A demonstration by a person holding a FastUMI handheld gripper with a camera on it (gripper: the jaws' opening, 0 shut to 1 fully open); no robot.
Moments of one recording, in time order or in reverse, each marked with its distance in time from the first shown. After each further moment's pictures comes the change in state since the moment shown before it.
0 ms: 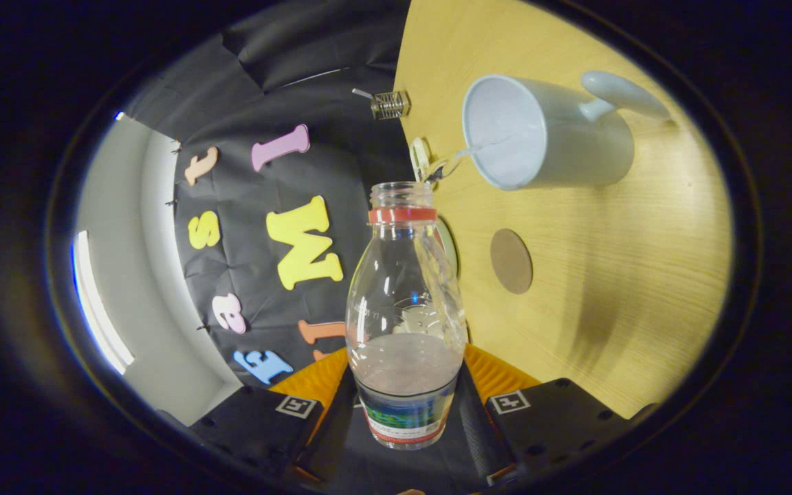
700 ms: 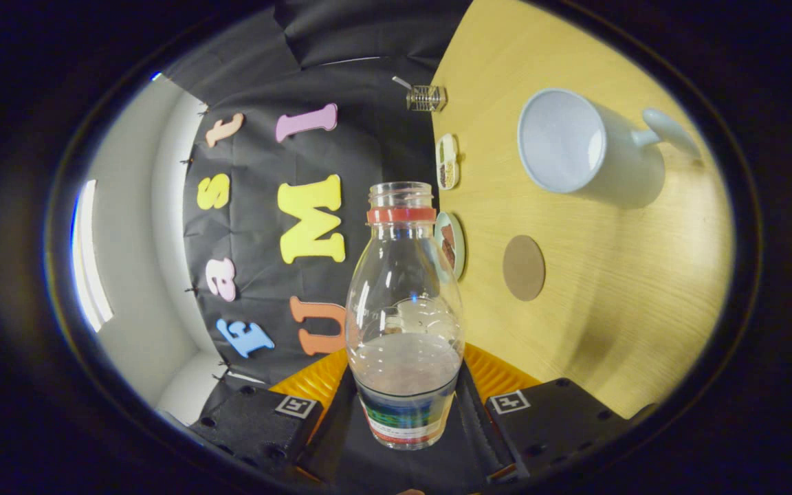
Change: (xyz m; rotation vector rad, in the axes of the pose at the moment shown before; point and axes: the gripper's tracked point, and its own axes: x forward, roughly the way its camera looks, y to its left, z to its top) arm 0.002 0.011 -0.019 -0.160 0.030 -0.018
